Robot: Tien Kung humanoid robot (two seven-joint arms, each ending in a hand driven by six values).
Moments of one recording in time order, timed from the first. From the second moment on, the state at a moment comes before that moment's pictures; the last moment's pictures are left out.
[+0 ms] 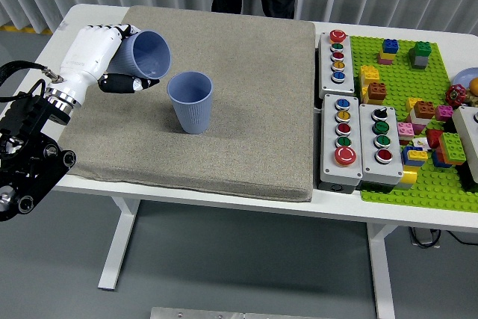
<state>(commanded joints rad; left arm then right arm) -0.52 0.43 -1.00 -1.09 2.01 0.37 -0.15 0.18 -0.10 1.16 0.18 -0.73 -0.11 -0.23</state>
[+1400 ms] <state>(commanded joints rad) -0.56 0.45 -0.92 -1.14 2.11 0.42 -0.11 0.17 -0.10 1.16 0.18 -0.73 -0.11 -0.23</state>
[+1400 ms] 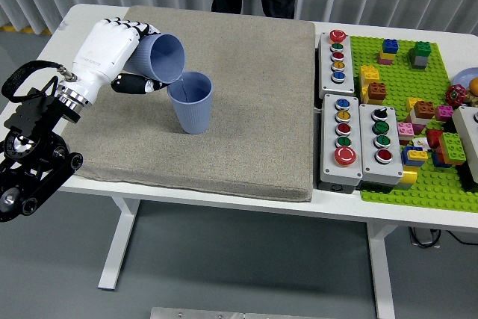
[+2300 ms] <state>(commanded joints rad) -0.61 0.50 -0.84 -1.15 2.12 0.43 -0.10 0.18 -0.10 1.15 0.18 -0.72 -0.12 -0.22</state>
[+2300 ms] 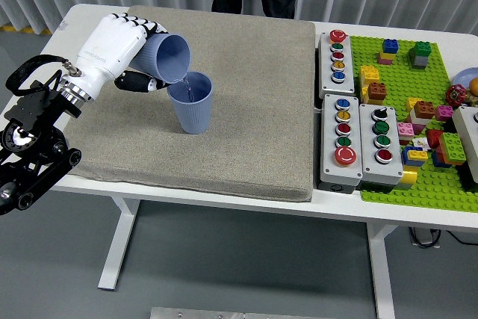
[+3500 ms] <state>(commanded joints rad) -0.65 0.53 -0.77 -1.14 2.17 0.48 -0.05 0.17 -0.10 1.16 0.18 -0.73 -0.12 -0.23</state>
